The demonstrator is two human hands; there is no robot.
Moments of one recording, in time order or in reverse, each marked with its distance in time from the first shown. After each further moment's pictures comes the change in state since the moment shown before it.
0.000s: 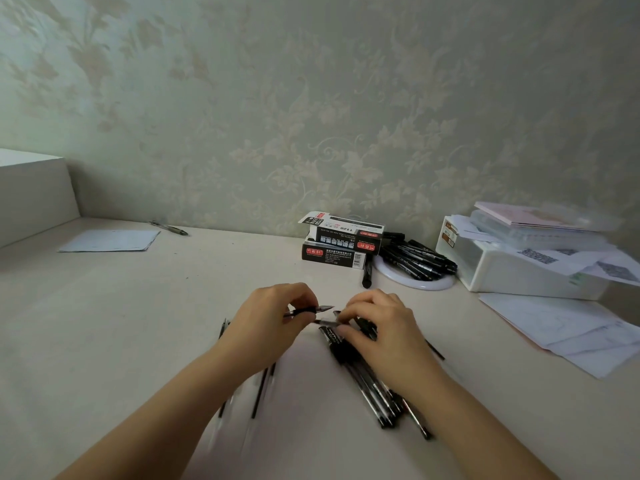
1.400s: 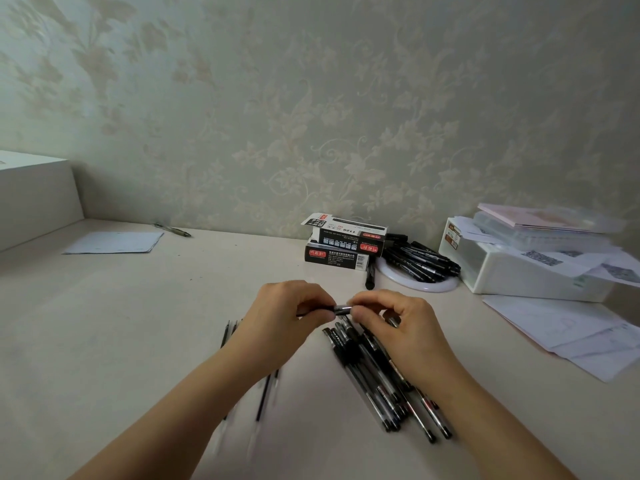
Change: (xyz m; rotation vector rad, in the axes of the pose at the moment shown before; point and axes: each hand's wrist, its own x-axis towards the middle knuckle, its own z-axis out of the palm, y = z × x) left_hand -0.001 0.015 -0.003 -0.133 0.086 0.084; right_hand 0.002 -0.002 -0.017 0.431 0.066 0.082
